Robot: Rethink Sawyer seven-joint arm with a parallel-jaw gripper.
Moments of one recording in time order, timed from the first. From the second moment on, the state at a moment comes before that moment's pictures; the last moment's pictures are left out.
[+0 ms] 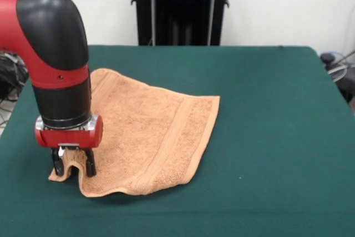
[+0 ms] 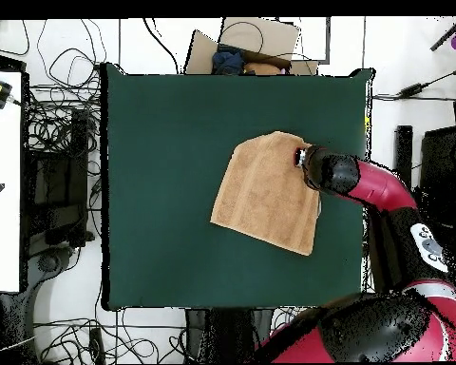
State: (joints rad) arm -0.73 -0.29 0.33 1.29 -0.35 0.45 1.40
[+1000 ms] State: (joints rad) arm -0.73 -0.27 0.35 1.22 -0.36 0.55 1.40
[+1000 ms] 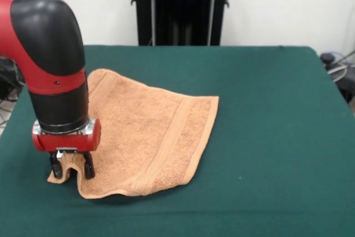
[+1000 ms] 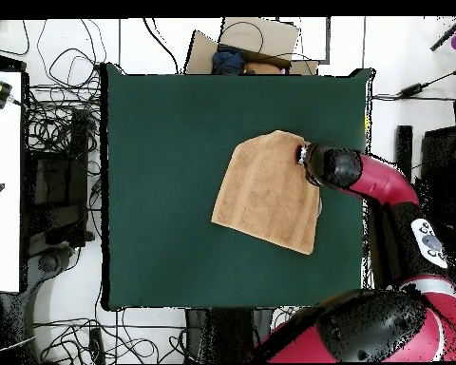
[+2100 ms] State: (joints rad) arm -0.73 -0.22 0.41 1.06 -0.41 0.83 1.40
